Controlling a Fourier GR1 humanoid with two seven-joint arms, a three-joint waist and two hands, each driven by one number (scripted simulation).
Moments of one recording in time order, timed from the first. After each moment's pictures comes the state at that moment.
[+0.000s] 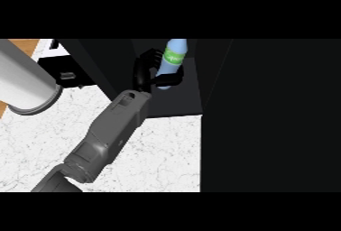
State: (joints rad) left arm -1.04 0.01 -0.34 -0.32 0.52 0.63 -0.40; right arm 0.87 -0.12 0.03 -2.41 -0.20 0.44 -0.22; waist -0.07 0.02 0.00
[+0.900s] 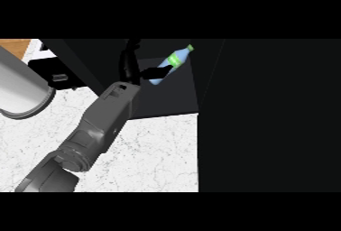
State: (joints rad) left arm -1.16 0.05 -0.28 -0.09 0.47 0.73 -0.54; right arm 0.86 -0.13 0.01 -2.39 -0.23 0.48 -0.24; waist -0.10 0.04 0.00
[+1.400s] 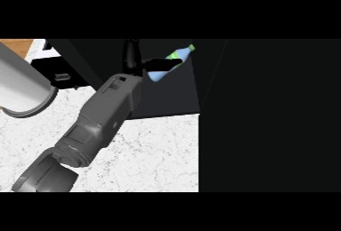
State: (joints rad) left arm -1.19 0.06 -0.22 -0.15 0.51 0.55 -0.62; right arm 0.88 -0.14 0.01 -2.39 -0.25 0.51 -0.25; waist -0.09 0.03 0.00
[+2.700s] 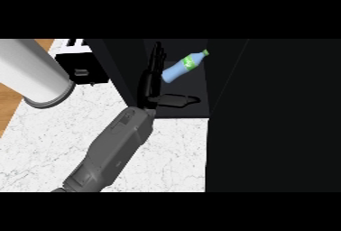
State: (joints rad) left arm -0.83 0.00 -0.39 -0.65 0.64 0.34 -0.65; right arm 0.90 -0.09 0.10 -2.41 -0.24 0.46 -0.18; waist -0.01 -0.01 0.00
